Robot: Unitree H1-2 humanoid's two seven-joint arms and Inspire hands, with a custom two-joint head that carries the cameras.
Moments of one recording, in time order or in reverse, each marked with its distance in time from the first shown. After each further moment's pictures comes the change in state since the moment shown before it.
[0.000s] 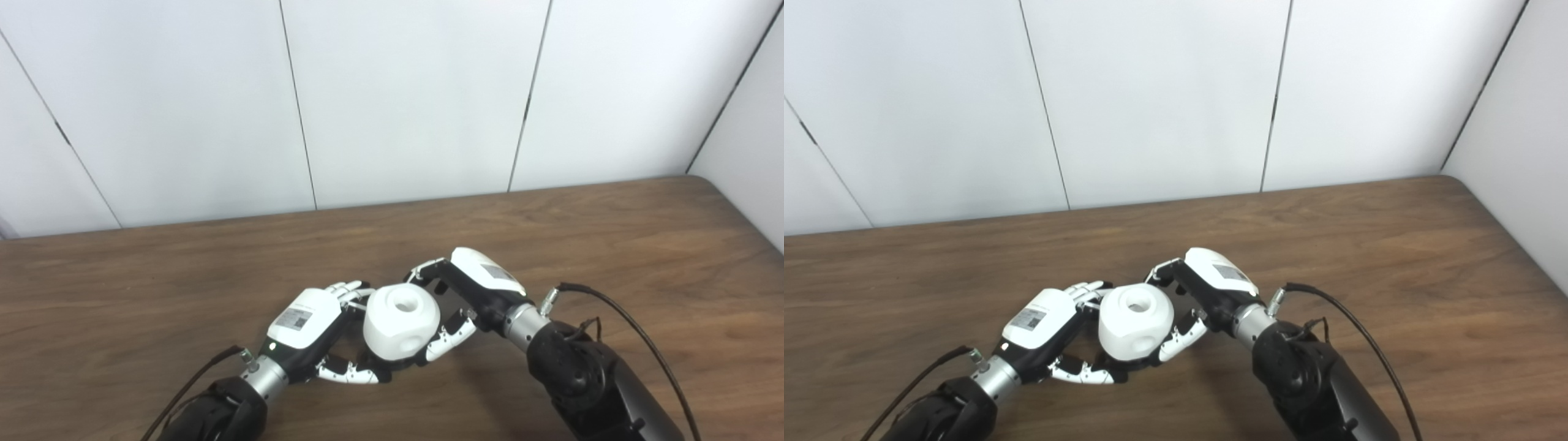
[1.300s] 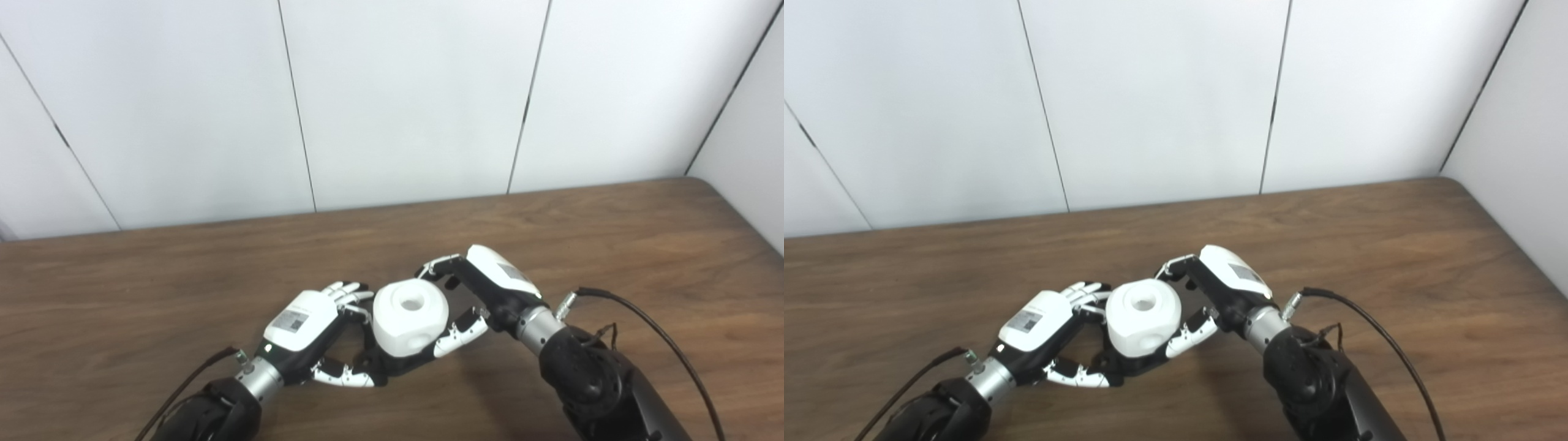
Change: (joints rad) left arm -0.005 0.016 0.001 0.010 -0.010 -0.031 0.001; right arm 0.036 0.001 -0.039 -0.070 0.019 0.048 -0.017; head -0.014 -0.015
